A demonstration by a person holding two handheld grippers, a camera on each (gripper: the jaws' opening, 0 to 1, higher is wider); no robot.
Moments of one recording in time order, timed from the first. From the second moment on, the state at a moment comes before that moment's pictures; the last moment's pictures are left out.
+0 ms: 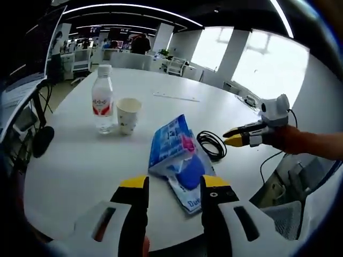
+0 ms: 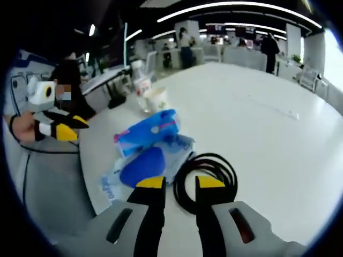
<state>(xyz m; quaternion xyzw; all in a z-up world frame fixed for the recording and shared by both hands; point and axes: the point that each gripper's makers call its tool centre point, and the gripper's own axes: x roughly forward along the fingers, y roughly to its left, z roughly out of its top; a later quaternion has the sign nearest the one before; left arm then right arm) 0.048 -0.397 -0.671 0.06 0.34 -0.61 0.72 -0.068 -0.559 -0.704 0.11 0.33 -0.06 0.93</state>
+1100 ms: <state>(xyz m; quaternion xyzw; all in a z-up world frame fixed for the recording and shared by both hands) 0.038 -0.461 -0.701 0.17 0.31 -0.63 0.69 -0.107 -0.530 -0.721 0.17 0.33 -0.10 0.92</state>
